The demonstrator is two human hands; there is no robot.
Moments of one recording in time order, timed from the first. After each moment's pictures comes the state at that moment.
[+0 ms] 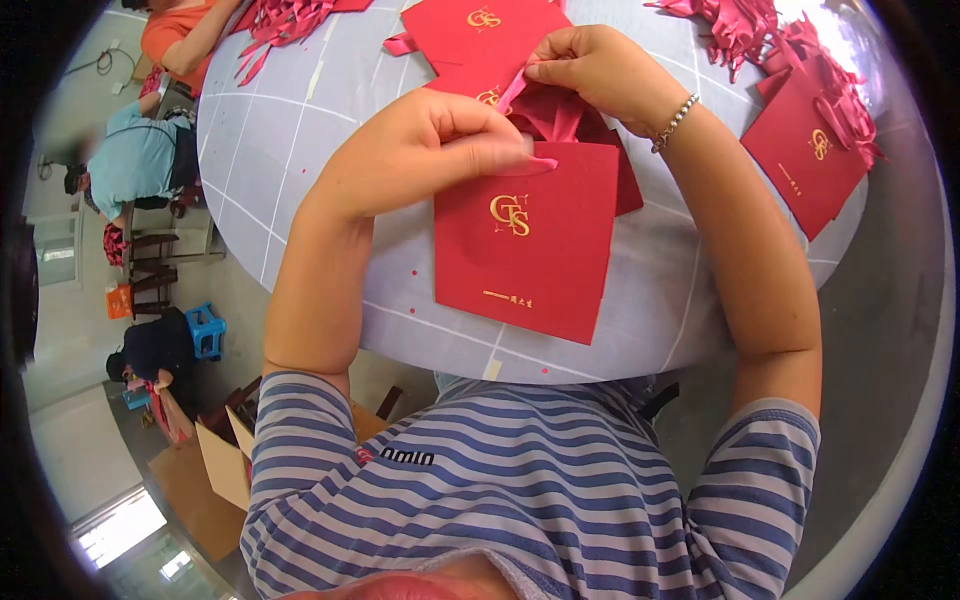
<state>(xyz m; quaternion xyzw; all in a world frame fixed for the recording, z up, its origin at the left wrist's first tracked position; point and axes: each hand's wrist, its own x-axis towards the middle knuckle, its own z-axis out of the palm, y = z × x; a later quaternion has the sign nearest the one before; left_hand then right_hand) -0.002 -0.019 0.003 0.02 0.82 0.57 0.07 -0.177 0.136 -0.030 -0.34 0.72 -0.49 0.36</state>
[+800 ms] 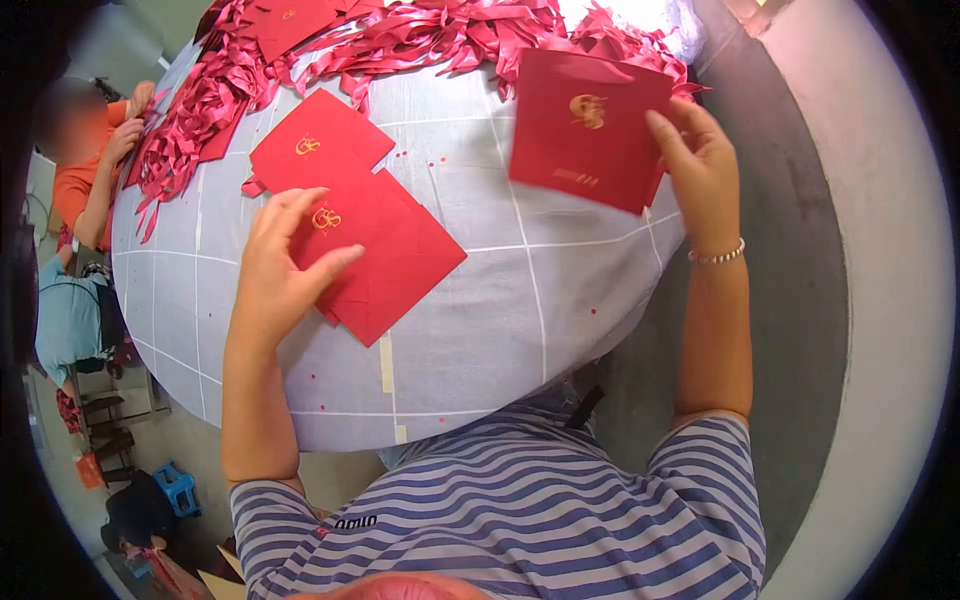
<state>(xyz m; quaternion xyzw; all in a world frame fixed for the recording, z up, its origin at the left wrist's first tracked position) -0.003 0.001 0.002 -0.01 0.94 0.31 -0.17 -0.183 0.376 0.003 -0.13 0.79 -0.59 -0.11</state>
